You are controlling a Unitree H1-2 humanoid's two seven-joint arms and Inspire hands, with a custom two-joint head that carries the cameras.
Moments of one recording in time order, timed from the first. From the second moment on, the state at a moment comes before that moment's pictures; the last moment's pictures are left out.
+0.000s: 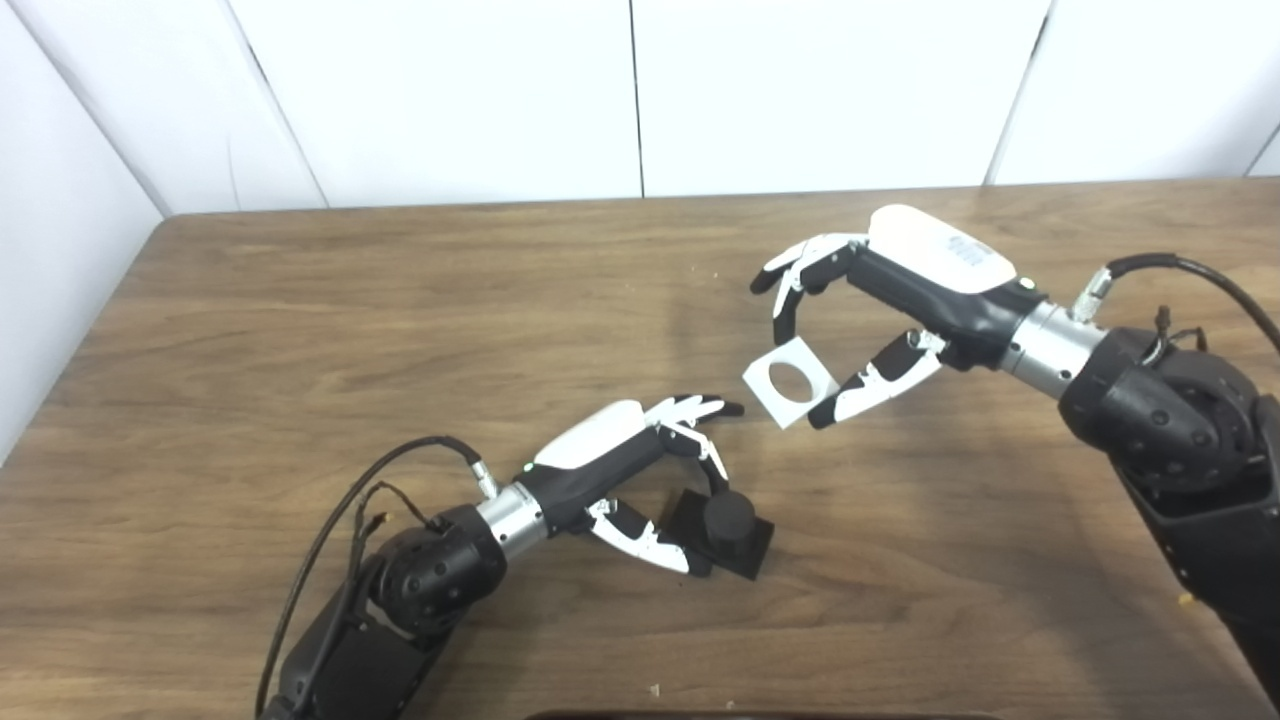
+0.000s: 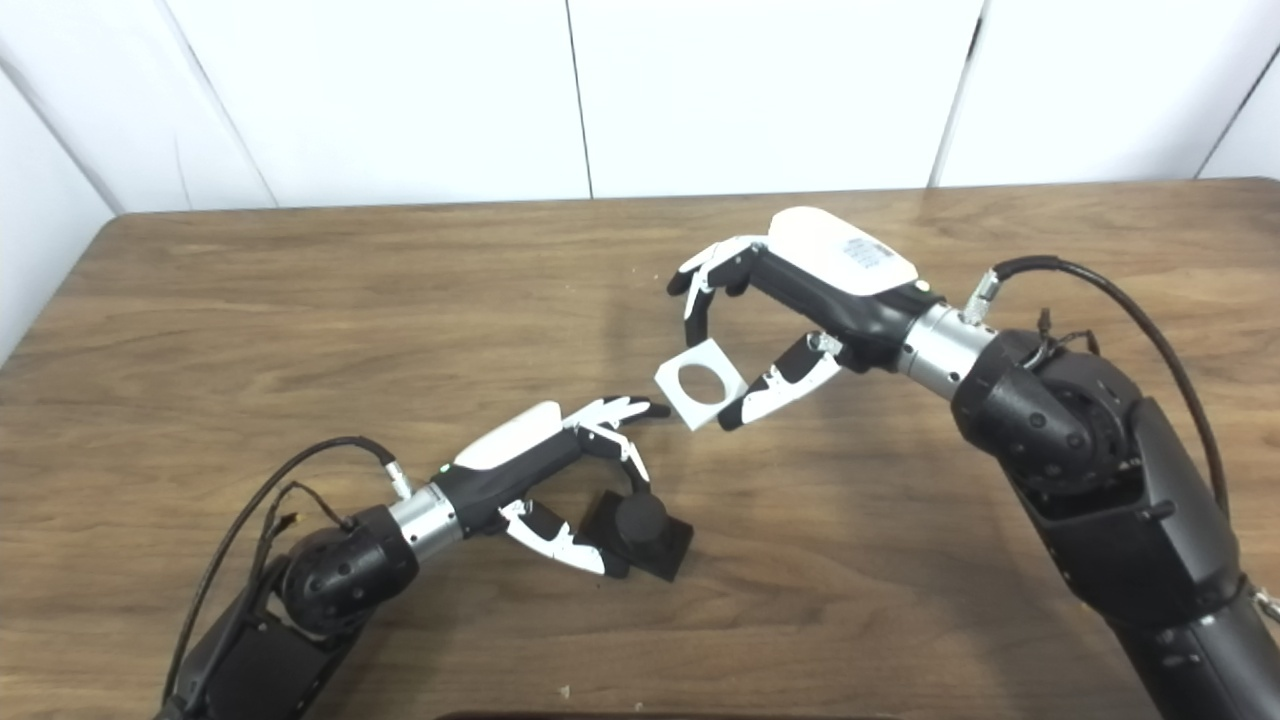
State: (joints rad) left arm -0.24 0.32 -0.43 0.04 0.36 -0.21 -0.36; right arm -0.43 -0.51 0.28 -0.34 -0.41 0.00 0.54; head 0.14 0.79
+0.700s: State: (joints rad) left arm -0.24 0.32 -0.43 0.04 0.36 -0.20 -0.36; right arm -0.35 -0.46 0.35 -0.41 -0.38 0.00 0.63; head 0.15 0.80
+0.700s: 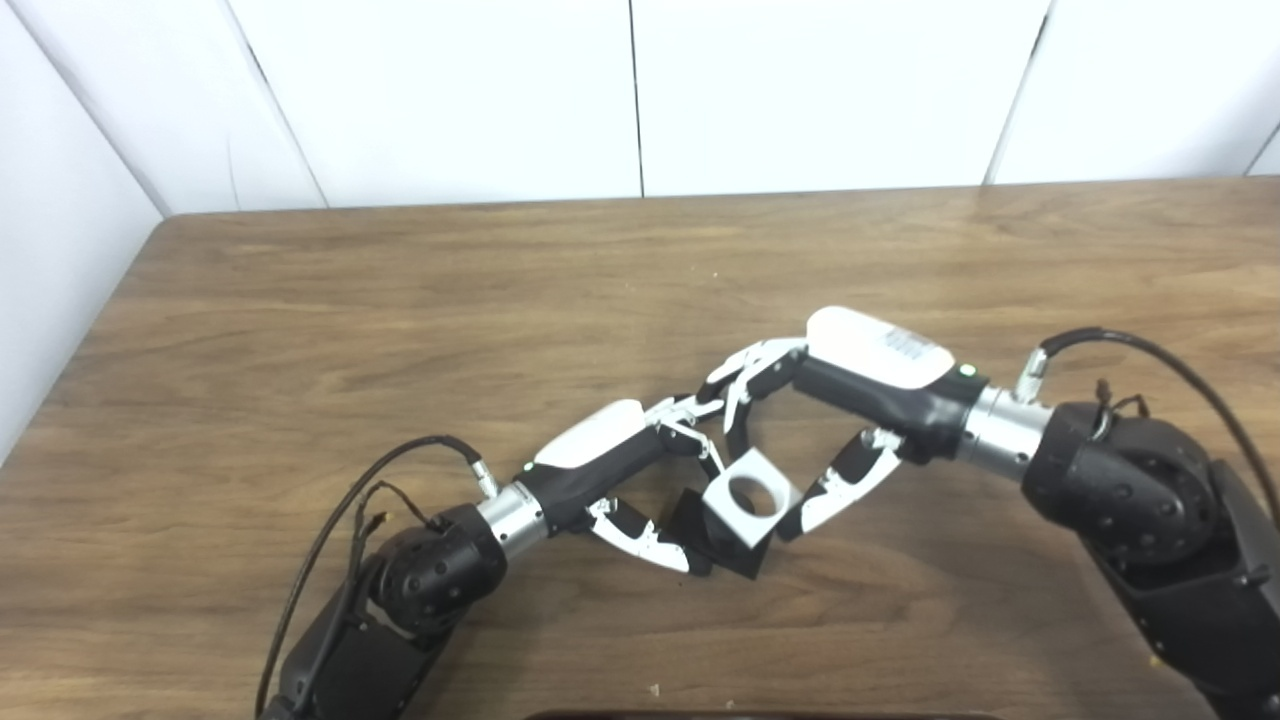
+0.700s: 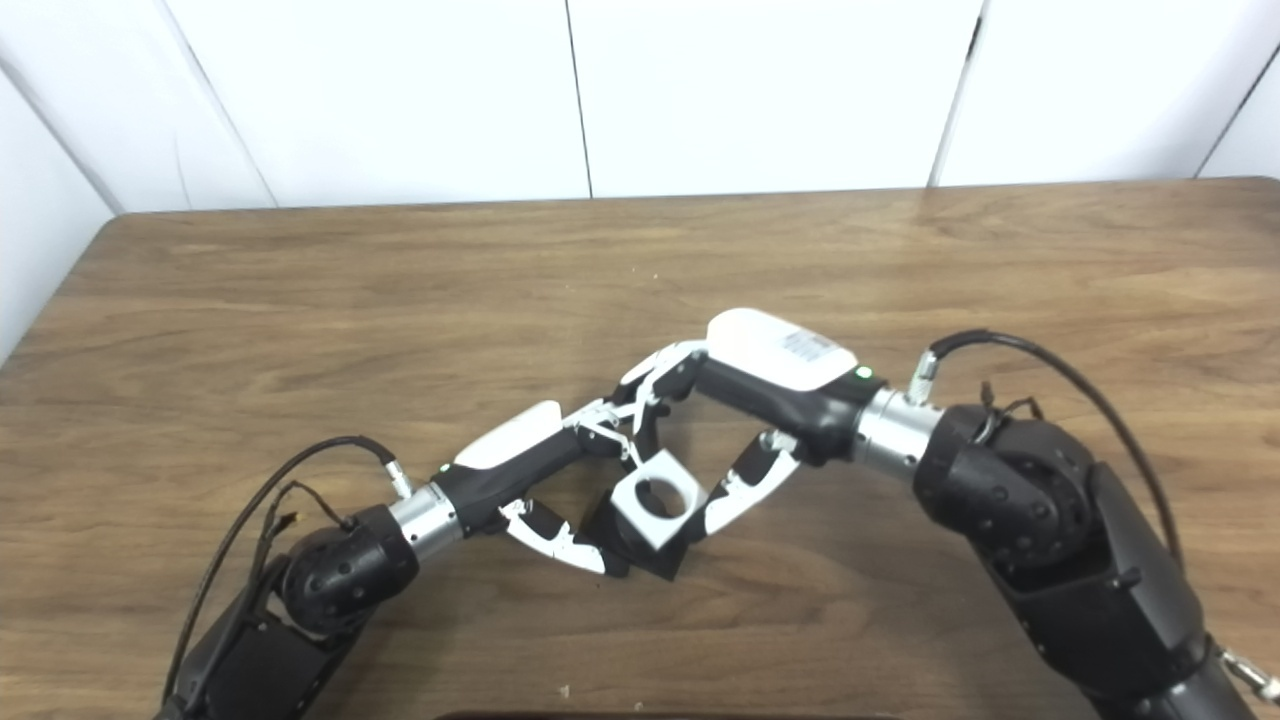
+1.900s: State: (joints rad) left arm -0.24 0.32 -0.43 0.02 0.37 -0.18 -0.36; right arm -0.35 -0.40 0.36 -0.29 -0.41 -0.02 0.61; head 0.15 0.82
